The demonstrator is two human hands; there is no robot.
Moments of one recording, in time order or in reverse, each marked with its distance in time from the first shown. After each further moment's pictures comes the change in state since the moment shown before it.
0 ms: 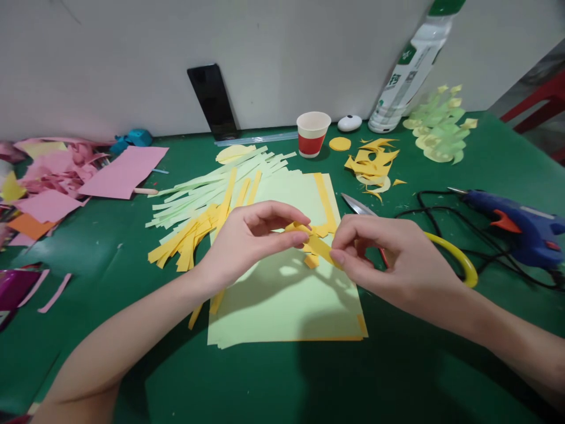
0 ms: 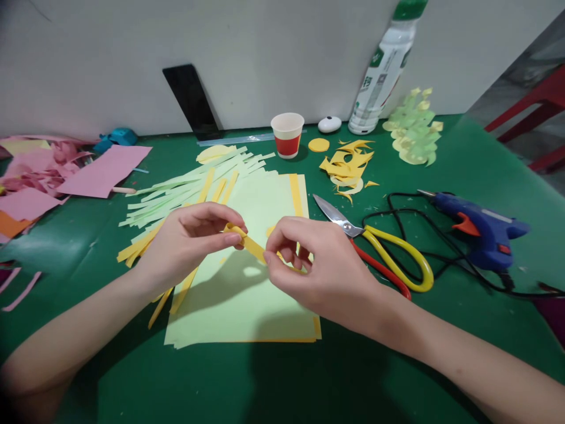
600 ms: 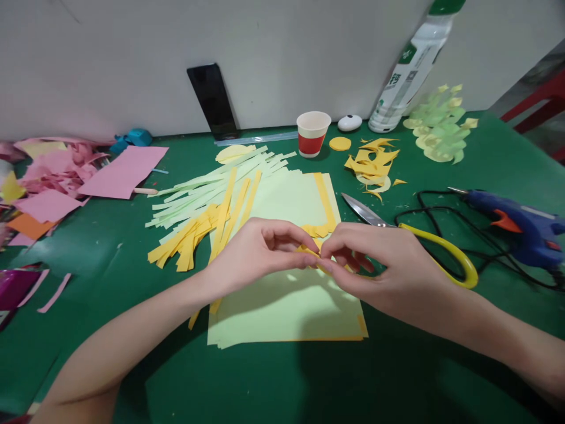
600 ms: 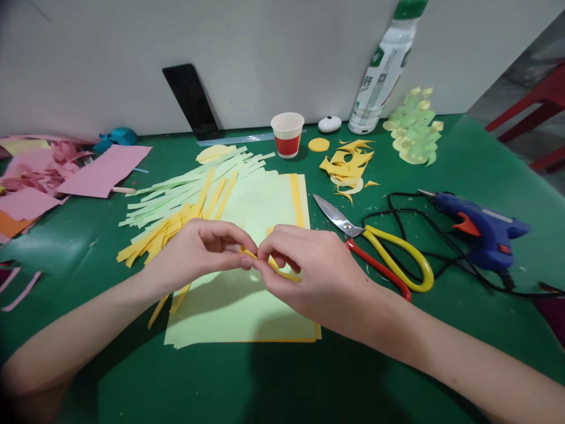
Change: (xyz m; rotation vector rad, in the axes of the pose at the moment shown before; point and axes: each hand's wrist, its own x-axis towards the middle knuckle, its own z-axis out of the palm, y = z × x) left_hand 0.002 0.008 0.008 0.115 -0.135 -0.259; right_hand 0.000 0.001 0.005 -0.199 -0.033 -0.113
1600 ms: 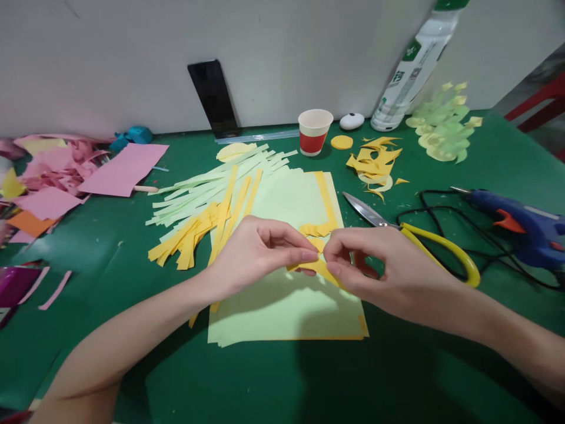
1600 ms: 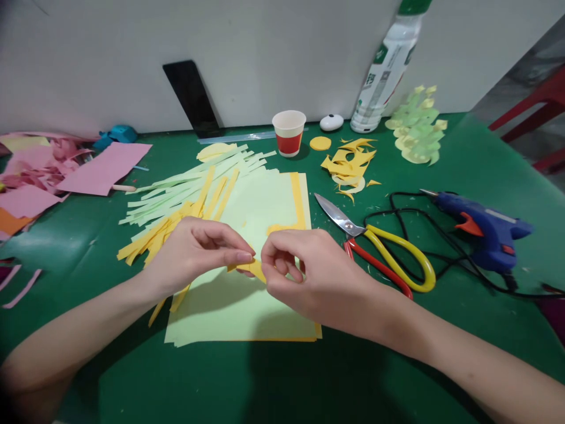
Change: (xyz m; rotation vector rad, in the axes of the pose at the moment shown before) left_hand -0.005 -0.003 0.002 -0.063 0.070 0.026; right_hand -0.002 -0.001 -0.004 0.209 -0.208 0.220
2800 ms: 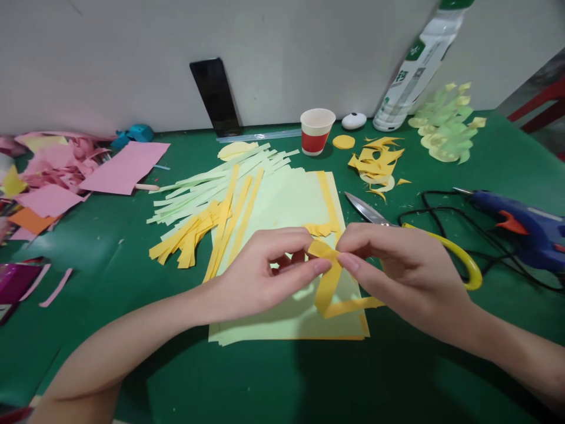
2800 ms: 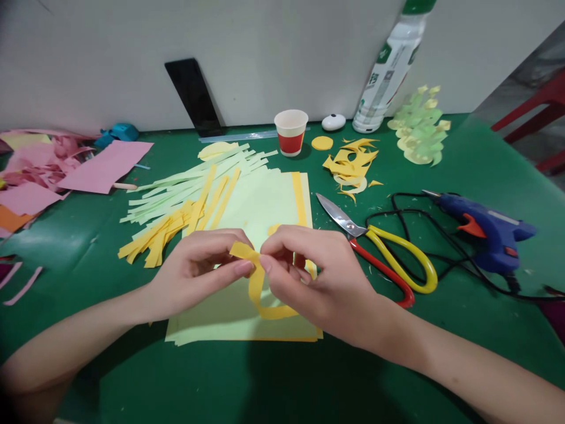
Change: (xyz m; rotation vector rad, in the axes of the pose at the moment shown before) left_hand -0.009 -0.004 0.006 0.404 -0.078 0.434; right_hand -0.003 0.002 0.003 0.081 0.215 -0.305
